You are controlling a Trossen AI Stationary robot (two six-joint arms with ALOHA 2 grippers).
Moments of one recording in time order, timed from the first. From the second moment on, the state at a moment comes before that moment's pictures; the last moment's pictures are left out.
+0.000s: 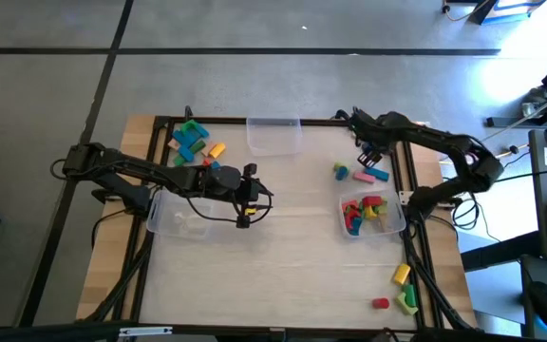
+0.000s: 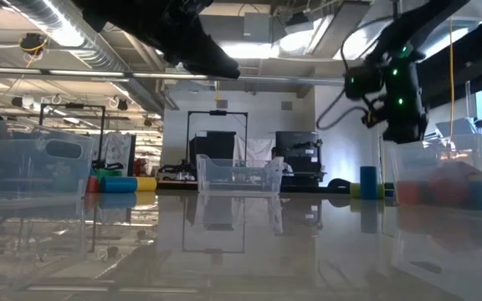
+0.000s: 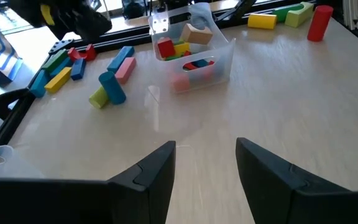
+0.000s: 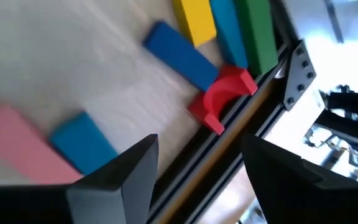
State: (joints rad) left arm -0.04 1.40 0.84 0.09 -0.07 0.17; right arm -0.78 1.44 0.95 -1.04 0.45 -0.03
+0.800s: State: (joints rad) left arm -0.04 1.40 0.84 0.09 -0.07 0.19; right arm -0.85 1.81 1.08 -1.05 0.56 -0.30
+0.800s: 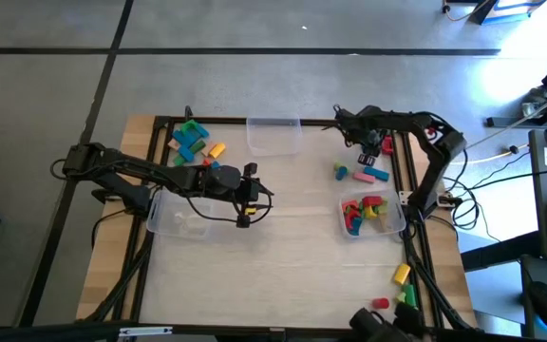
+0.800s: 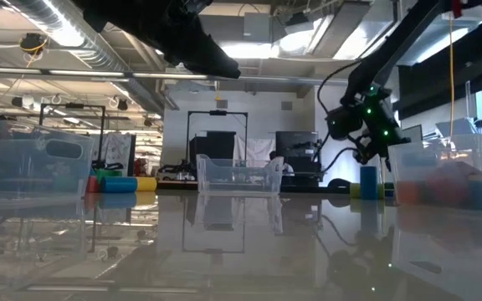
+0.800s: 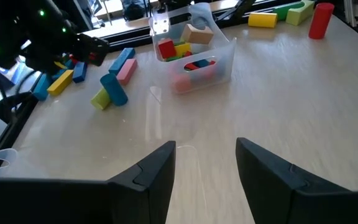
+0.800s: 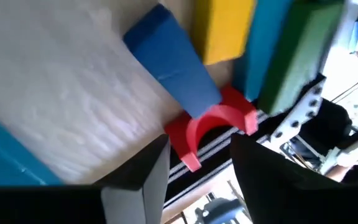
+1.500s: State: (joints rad) left arm -0.04 1.40 0.84 0.09 -0.07 0.19; right arm -0.90 1.98 1.10 -1.10 0.60 -0.38
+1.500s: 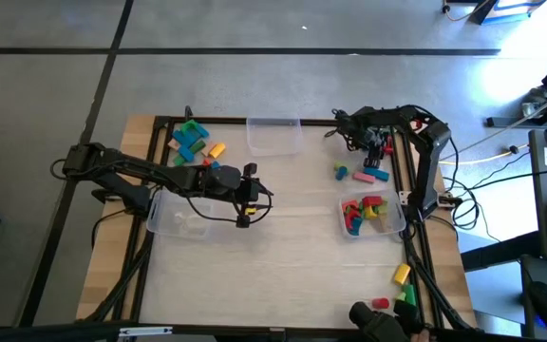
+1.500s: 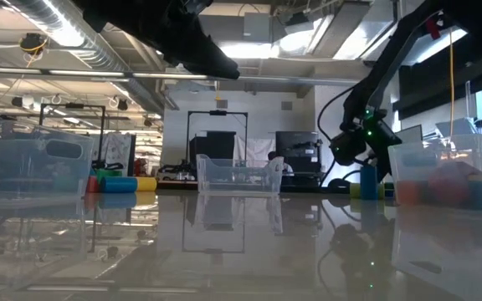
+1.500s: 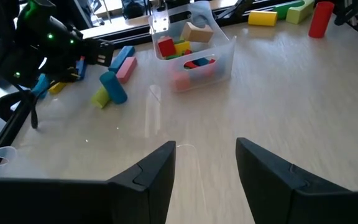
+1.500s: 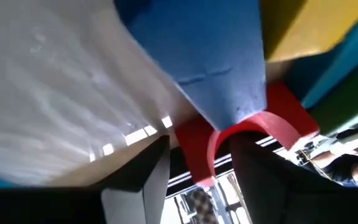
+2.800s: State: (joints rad) left arm -0.04 1.40 0.84 0.10 -0.07 0.19; right arm -0.87 1.93 1.13 -1.15 0.64 -0.43
